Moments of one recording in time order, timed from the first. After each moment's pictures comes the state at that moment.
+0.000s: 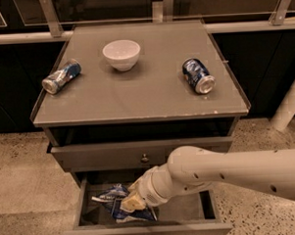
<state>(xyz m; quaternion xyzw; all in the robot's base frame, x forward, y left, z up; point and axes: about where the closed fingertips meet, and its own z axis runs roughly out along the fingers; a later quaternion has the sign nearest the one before) 0.418 0.052 0.599 -0.50 0.79 0.26 0.24</state>
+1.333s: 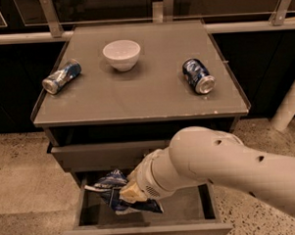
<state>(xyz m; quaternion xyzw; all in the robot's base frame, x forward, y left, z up) 0.394 0.040 0.728 -0.51 0.80 0.19 0.27</state>
